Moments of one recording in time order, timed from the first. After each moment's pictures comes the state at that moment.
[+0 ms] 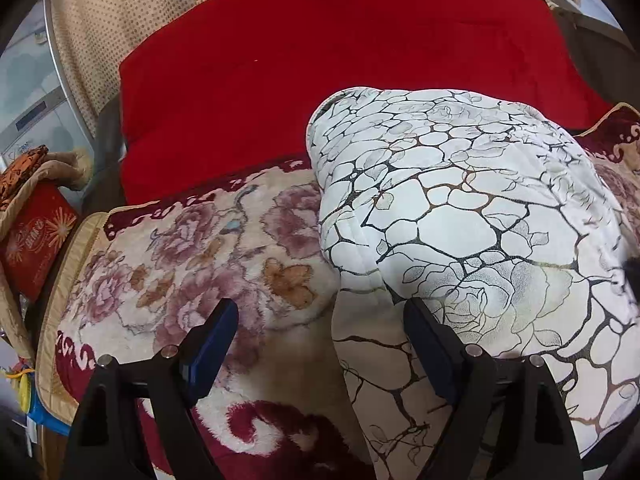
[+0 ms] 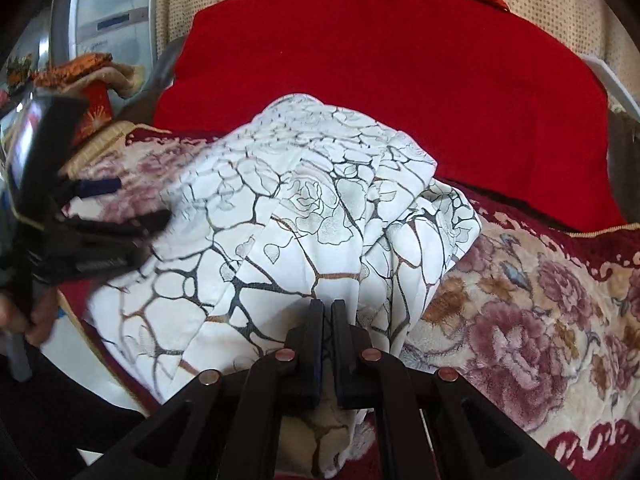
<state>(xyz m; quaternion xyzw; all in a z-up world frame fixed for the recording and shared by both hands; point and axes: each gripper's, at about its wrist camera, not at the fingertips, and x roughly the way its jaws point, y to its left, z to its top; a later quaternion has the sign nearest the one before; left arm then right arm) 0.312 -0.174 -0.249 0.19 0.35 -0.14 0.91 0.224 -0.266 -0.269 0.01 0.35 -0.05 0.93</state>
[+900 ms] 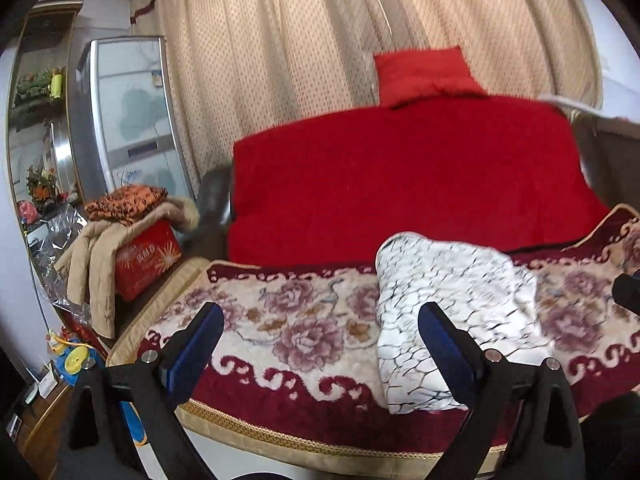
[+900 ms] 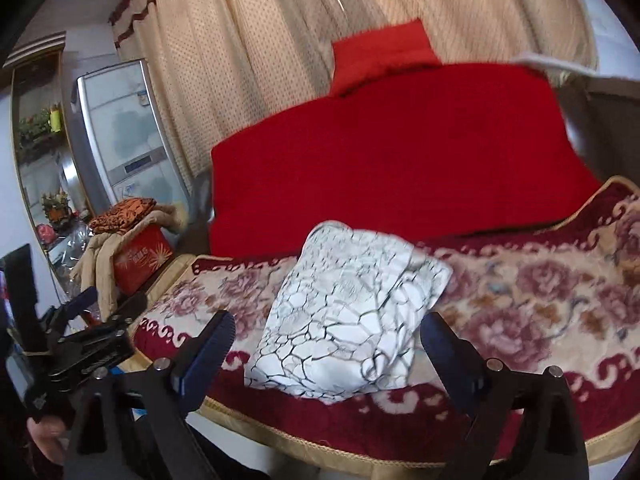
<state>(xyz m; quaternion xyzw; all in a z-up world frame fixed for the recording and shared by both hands) 0.122 -0.078 -0.083 0.11 0.17 -0.05 0.98 0.070 -0.270 -0.151 0.16 0.18 -0.02 0.97</state>
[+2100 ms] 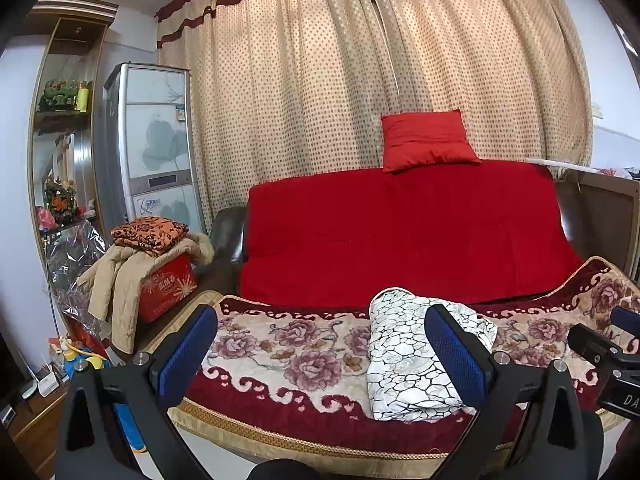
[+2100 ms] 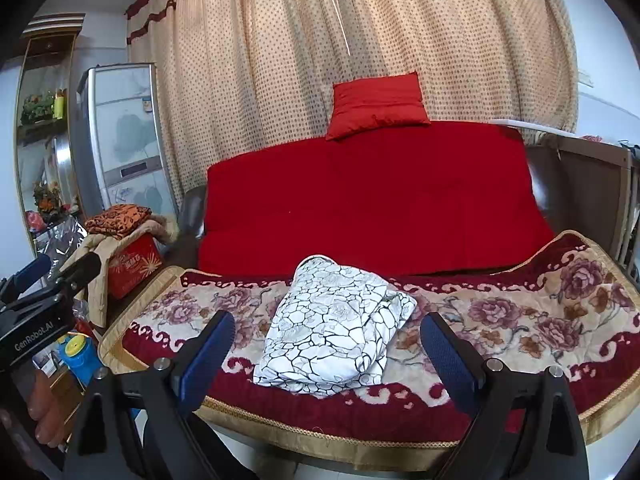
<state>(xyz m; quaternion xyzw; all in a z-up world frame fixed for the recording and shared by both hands) 0.028 -0.050 -0.003 0.07 0.11 -0.06 0.99 -0.016 -0.222 -0.084 0.11 0.15 -0.07 0.98</state>
